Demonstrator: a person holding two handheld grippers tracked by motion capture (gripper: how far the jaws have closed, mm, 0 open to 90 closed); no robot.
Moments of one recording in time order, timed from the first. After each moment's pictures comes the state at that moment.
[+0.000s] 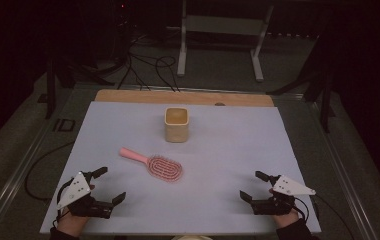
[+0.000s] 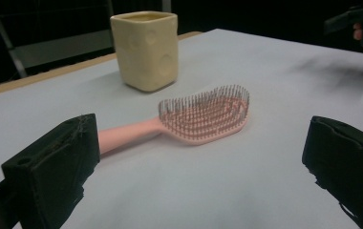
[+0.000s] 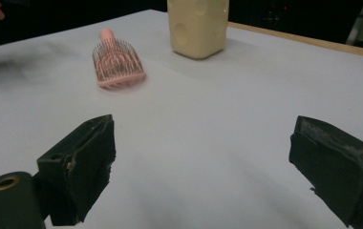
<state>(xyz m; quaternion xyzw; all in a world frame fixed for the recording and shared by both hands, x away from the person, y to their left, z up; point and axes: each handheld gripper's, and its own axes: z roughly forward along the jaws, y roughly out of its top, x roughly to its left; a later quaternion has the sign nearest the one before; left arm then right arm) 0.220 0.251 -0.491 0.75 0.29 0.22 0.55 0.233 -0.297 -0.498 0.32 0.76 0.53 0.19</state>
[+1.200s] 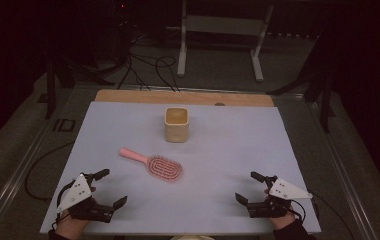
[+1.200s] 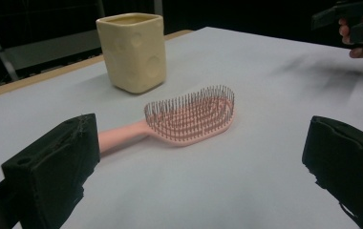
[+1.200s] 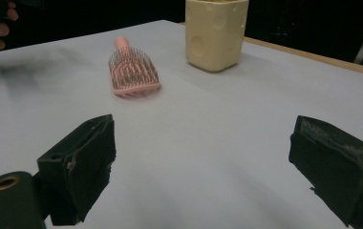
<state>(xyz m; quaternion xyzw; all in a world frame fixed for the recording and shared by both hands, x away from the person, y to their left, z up) 0.212 0.245 -0.481 0.76 0.27 0.21 0.55 0.227 -0.284 -0.496 0.29 0.76 0.55 0.20</state>
